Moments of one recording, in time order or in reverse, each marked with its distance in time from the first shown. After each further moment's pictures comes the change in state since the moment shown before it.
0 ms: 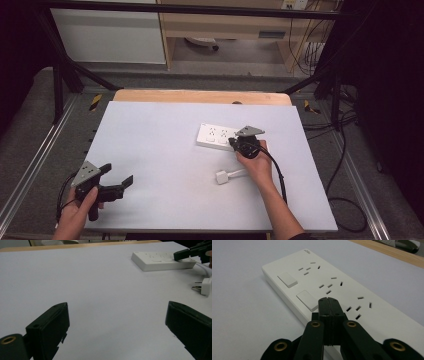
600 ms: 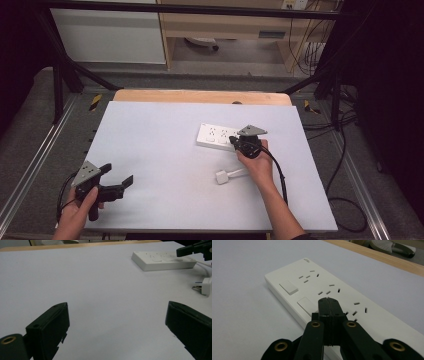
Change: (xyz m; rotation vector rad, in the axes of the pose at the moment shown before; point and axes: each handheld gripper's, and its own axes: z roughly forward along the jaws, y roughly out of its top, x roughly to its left) left arm 0.000 0.000 0.000 0.000 0.000 0.001; right arm 0.000 0.003 -0.008 -0.041 -0.005 0.015
